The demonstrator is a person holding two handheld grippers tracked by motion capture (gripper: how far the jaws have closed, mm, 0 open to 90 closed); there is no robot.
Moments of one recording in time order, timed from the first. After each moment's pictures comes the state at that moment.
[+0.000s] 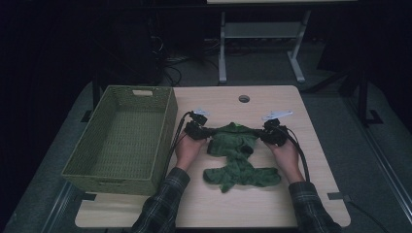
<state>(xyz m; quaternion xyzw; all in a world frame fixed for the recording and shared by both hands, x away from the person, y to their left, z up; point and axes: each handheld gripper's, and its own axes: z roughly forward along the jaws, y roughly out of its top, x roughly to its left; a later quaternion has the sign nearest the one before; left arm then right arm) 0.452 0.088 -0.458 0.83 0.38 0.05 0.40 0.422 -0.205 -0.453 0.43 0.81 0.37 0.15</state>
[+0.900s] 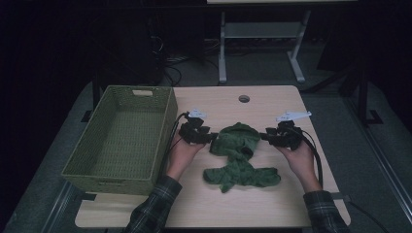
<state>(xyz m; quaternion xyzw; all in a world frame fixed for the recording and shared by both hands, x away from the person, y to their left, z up) 0.405 0.098 -0.418 0.83 0.35 0.08 0.42 0.385 -0.232 -0.419 0.42 0.80 0.40 0.15</state>
